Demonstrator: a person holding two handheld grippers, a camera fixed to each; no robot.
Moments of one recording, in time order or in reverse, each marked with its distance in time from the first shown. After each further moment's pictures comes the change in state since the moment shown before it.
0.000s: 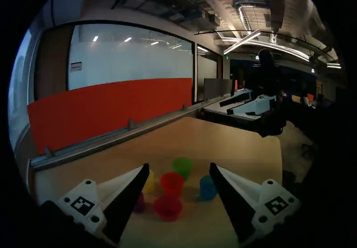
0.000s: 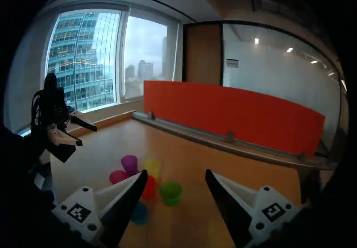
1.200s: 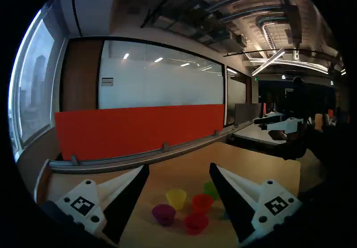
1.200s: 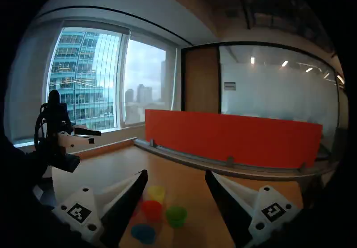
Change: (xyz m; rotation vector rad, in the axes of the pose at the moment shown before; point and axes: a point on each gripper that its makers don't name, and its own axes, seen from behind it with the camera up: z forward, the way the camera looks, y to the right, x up) left arm 0.064 -0.068 -0.047 0.244 0.176 -0.053; right arm 0.064 -0.014 -0.012 -0.009 0.209 0.016
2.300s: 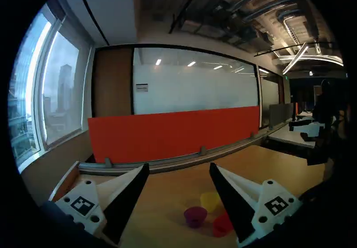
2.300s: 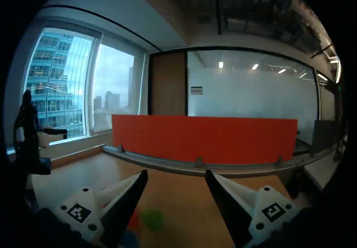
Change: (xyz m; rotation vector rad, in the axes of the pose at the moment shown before) left arm 0.008 -0.056 -0.016 0.287 0.028 0.025; right arm -0.008 0.043 -0.005 -0.240 0.058 0.034
